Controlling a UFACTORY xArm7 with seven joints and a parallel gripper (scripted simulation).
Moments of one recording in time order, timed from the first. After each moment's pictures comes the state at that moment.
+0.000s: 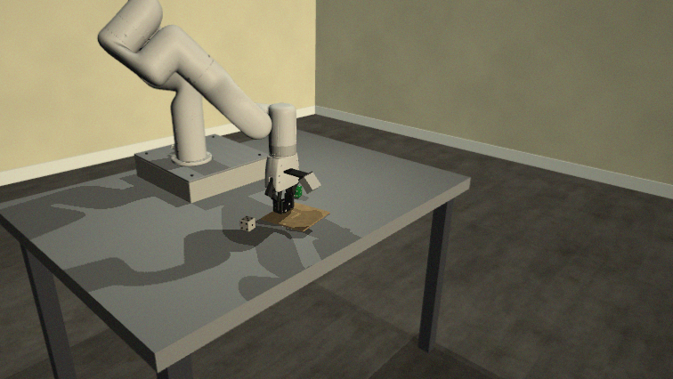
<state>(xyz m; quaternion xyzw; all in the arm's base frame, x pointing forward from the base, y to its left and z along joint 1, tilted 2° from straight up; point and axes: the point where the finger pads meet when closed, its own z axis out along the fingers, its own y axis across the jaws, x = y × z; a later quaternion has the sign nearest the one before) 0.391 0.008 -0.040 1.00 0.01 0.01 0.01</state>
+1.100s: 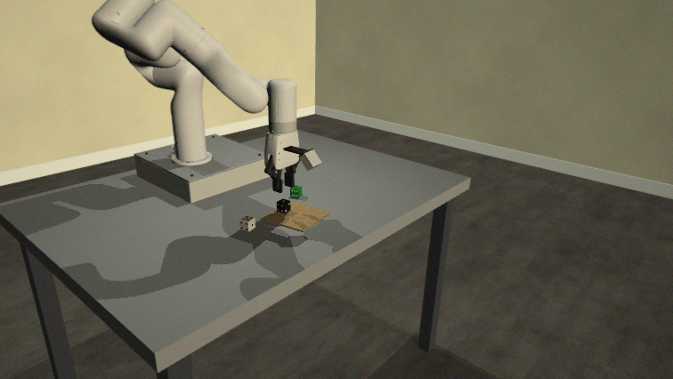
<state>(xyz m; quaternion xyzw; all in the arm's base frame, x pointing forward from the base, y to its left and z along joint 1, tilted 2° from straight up) 0.390 0.010 0.024 1.00 0.01 0.01 0.01</state>
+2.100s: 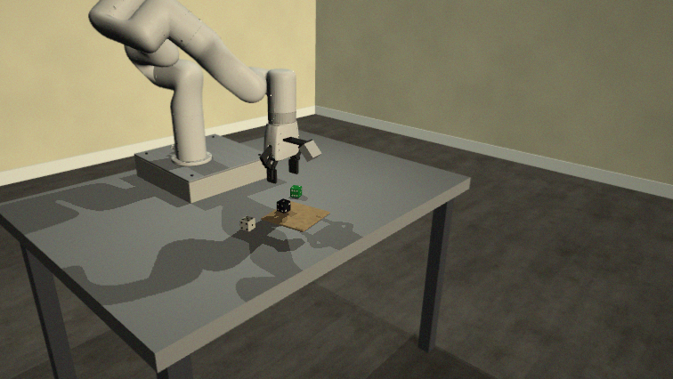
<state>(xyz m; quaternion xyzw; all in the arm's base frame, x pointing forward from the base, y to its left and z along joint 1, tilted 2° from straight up) 0.389 0.010 0.050 1.00 0.01 0.01 0.01</state>
